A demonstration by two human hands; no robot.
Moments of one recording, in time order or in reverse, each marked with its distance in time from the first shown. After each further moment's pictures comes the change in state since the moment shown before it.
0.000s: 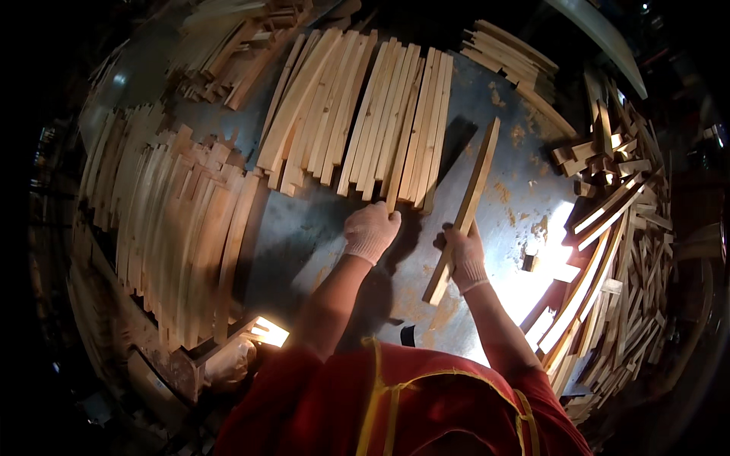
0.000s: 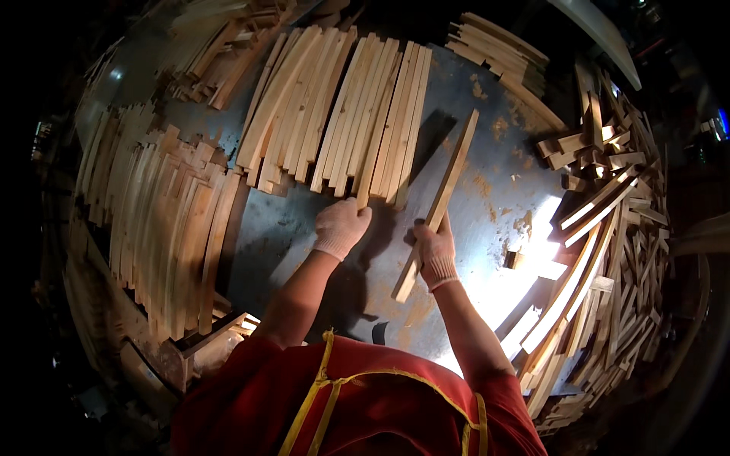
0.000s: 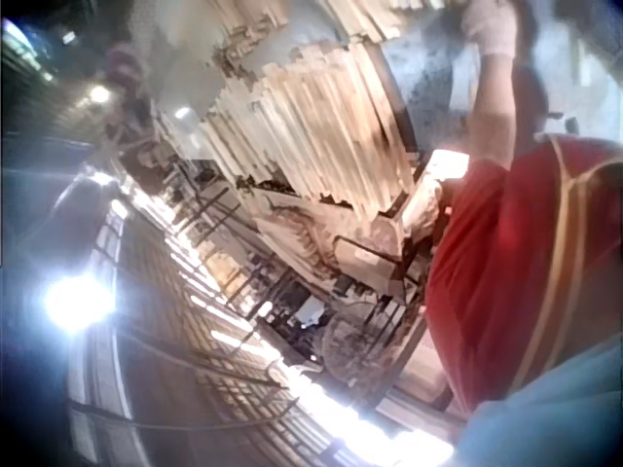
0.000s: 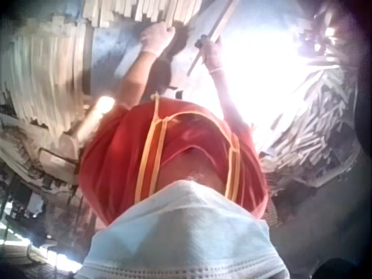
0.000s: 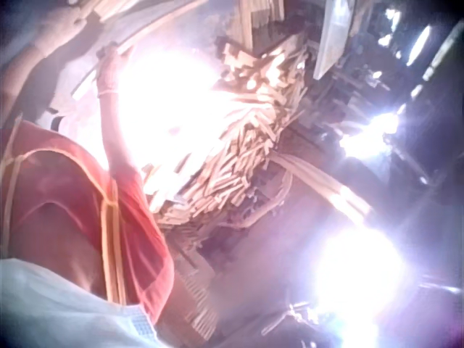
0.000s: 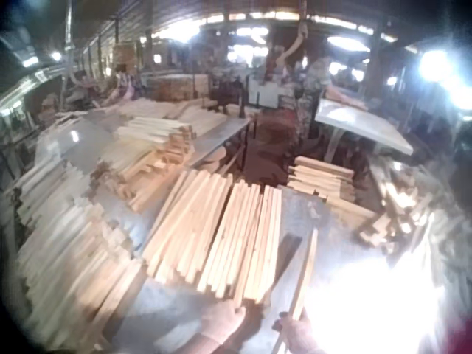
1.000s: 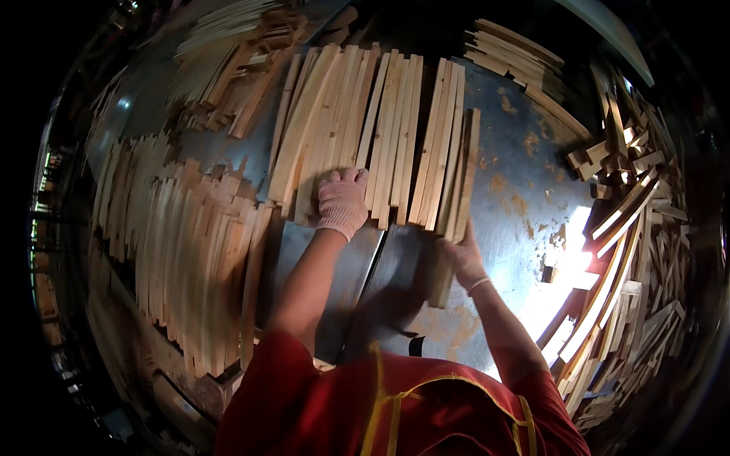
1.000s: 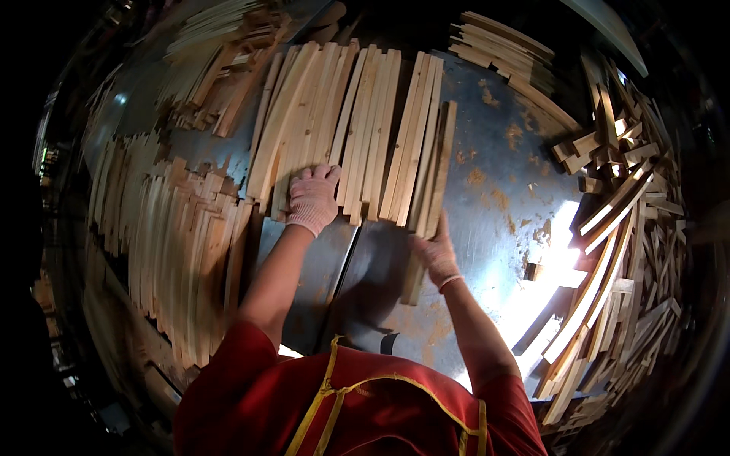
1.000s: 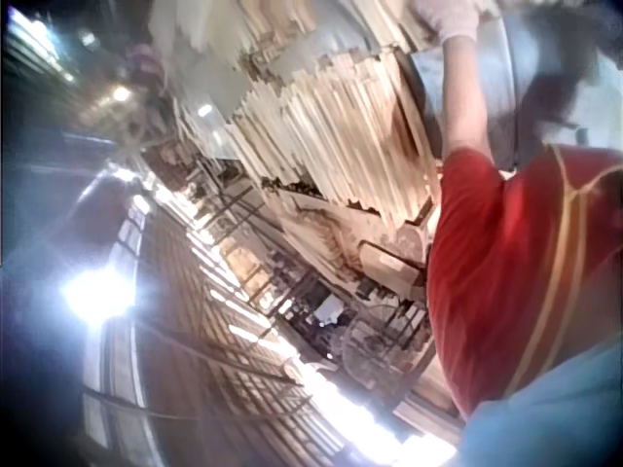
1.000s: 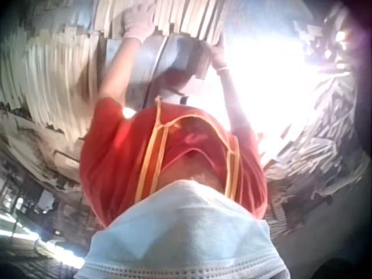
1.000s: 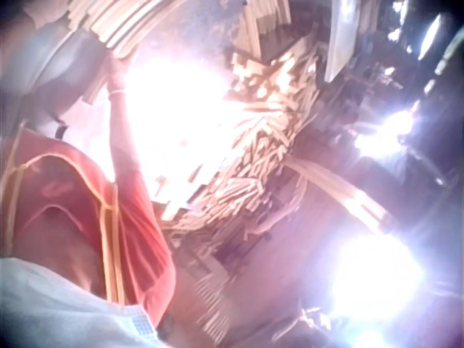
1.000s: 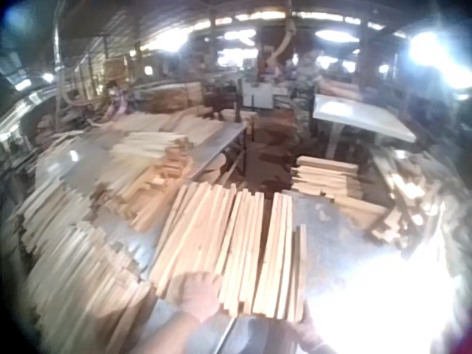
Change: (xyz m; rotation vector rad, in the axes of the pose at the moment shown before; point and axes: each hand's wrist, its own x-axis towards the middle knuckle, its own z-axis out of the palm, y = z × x) left_hand 0.118 -0.047 -0.053 0.564 -0.062 0.233; right_hand 0.056 0.037 0.021 -0.049 -0.119 -0.131
